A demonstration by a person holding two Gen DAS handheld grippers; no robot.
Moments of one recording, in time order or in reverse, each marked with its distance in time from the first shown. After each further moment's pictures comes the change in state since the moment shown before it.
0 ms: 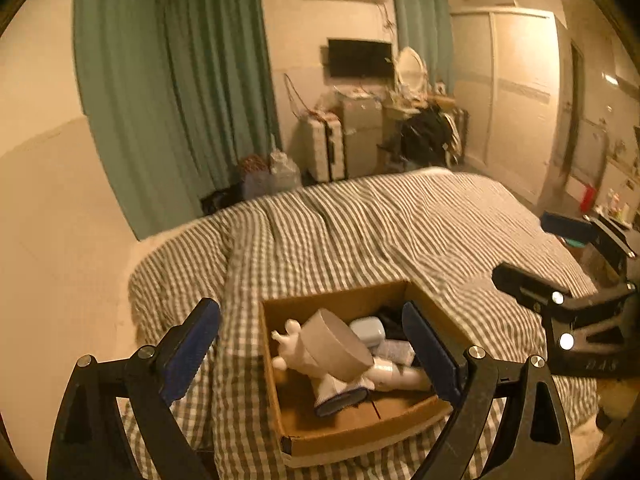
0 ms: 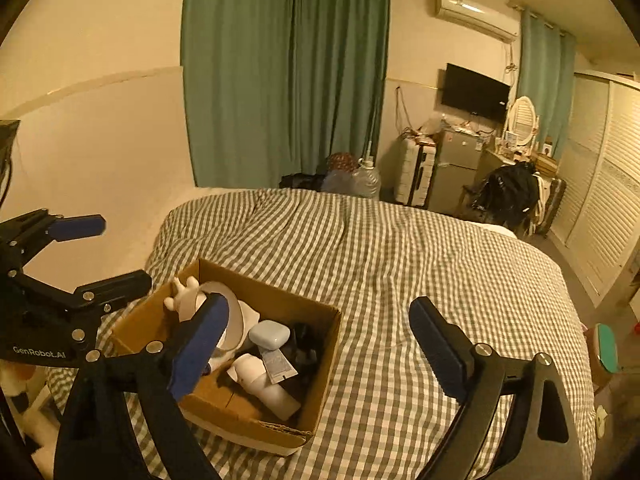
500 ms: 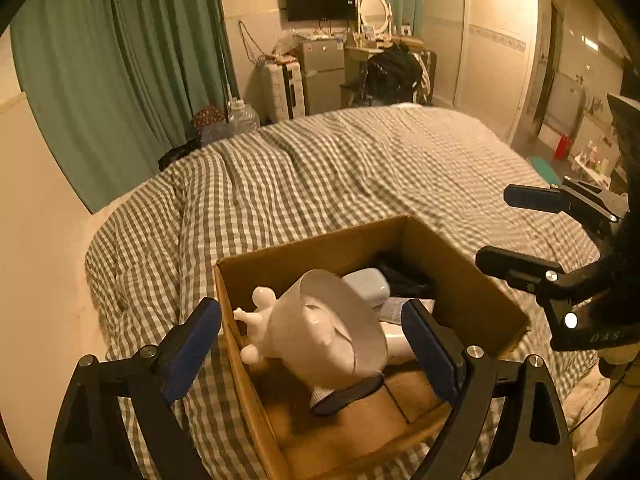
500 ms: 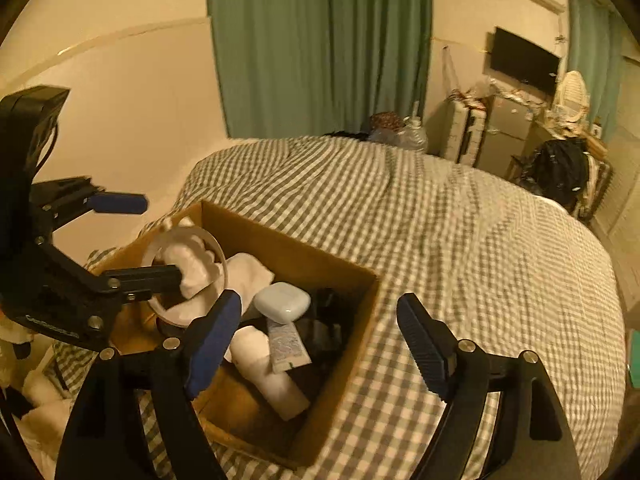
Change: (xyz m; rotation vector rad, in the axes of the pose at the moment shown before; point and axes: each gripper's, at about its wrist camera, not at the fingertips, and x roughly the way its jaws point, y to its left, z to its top) left arm 0.092 0.006 -0.027 0.095 0.218 -0.142; right arm 0.088 -0.018 -0.045 -0.042 0.142 0.168
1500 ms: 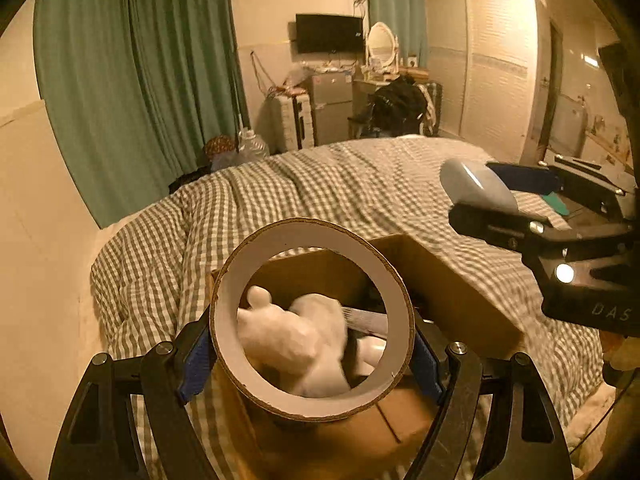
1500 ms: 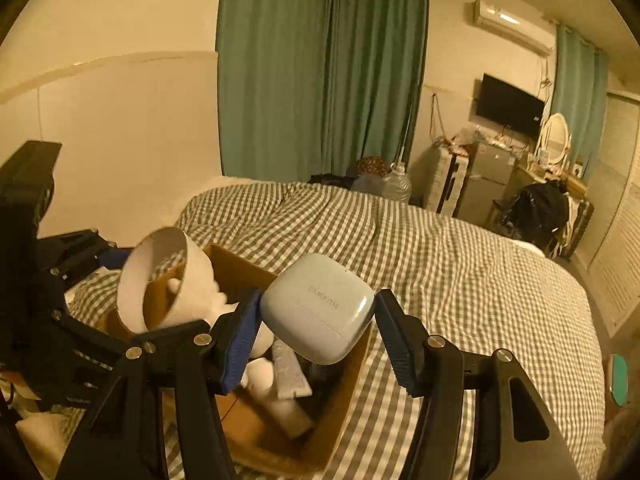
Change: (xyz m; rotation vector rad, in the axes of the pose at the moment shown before) left arm 0.009 -0.004 -0.009 -0.028 -0.110 0.034; right arm -0.023 0.035 0.027 -0.060 -0.130 -0.062
